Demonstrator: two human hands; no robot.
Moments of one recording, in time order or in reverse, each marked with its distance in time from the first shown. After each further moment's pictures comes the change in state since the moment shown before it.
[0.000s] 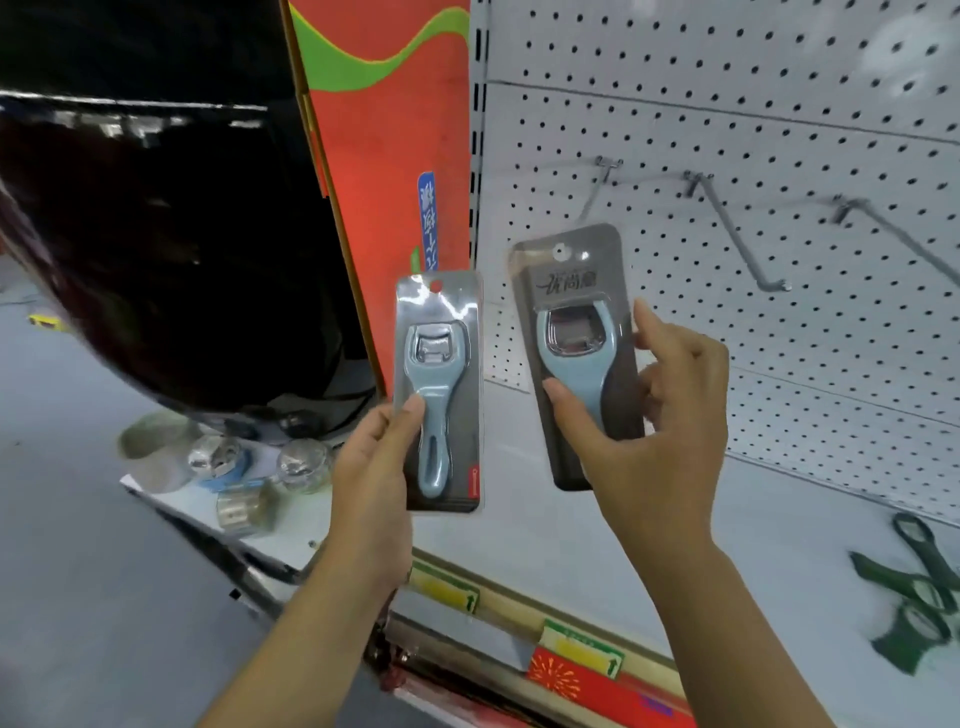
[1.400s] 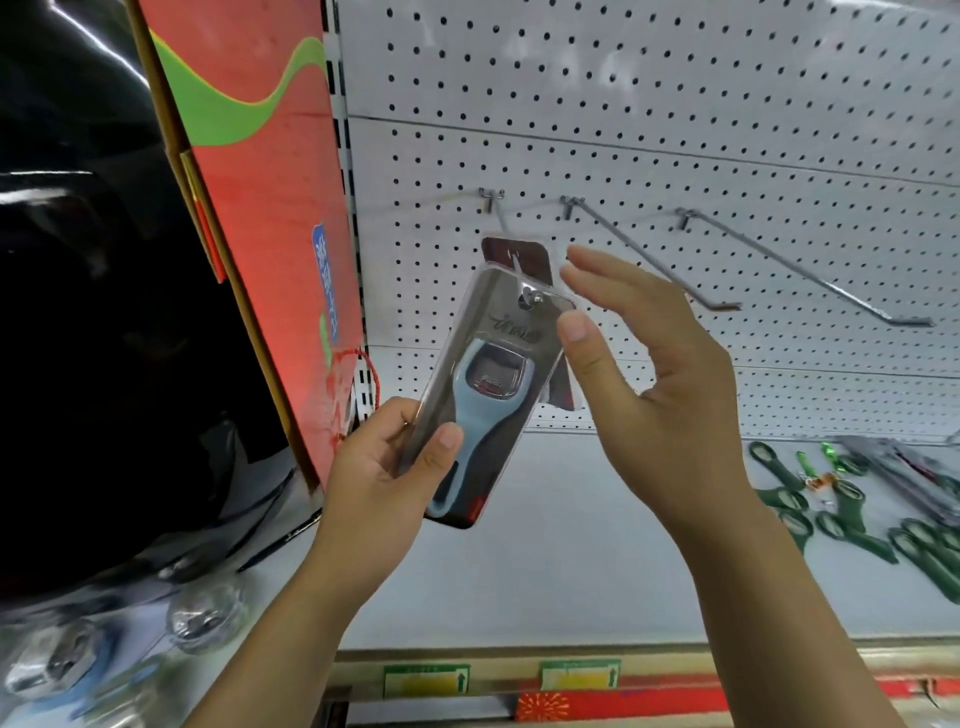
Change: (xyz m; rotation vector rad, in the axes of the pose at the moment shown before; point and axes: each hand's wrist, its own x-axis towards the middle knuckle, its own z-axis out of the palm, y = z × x) left_hand 0.084 0.013 0.008 0.278 -0.680 0.243; right_hand 0.050 -0.047 0.008 -0.172 0.056 0.007
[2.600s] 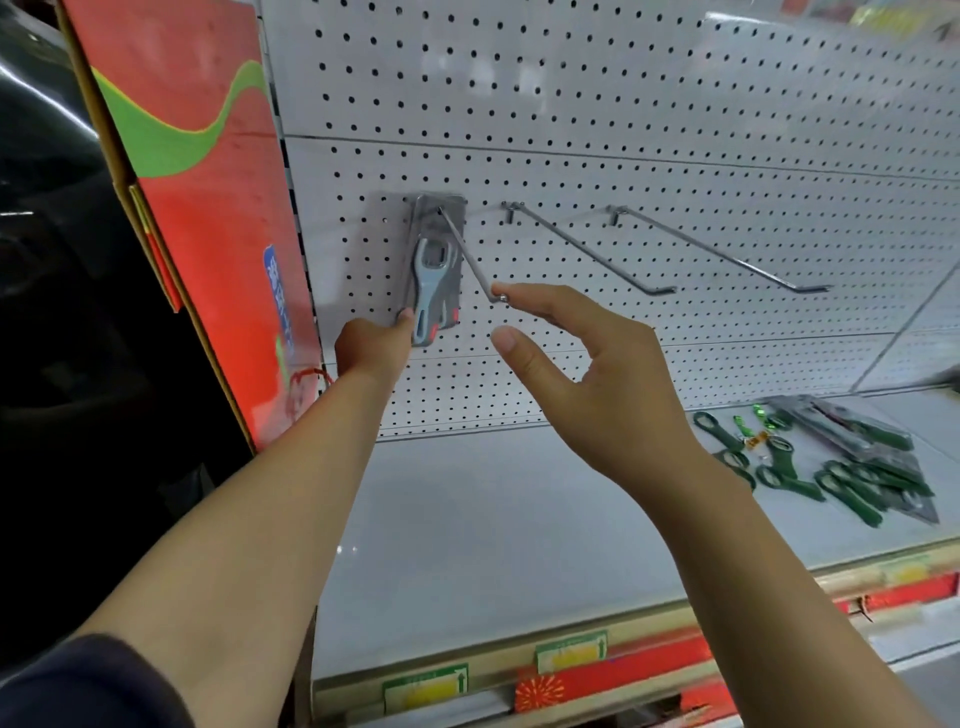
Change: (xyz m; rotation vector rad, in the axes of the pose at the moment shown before) left_hand 0.192 -0.060 0.012 0.484 0.278 -0.416; right_hand 0.000 -0.016 0.004 -0.074 -0.126 0.165
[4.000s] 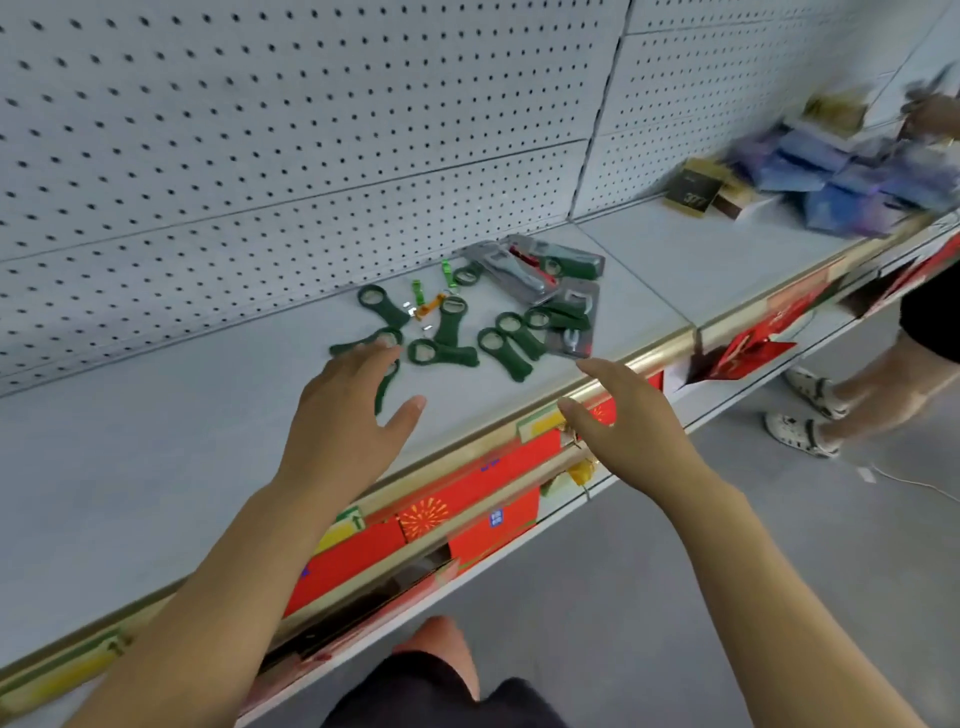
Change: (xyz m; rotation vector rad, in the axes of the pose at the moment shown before) left_hand -0.361 0.023 0.391 0.535 -0.590 0.730; right_hand -0.235 0.404 -0.403 -0.429 -0.145 0.801
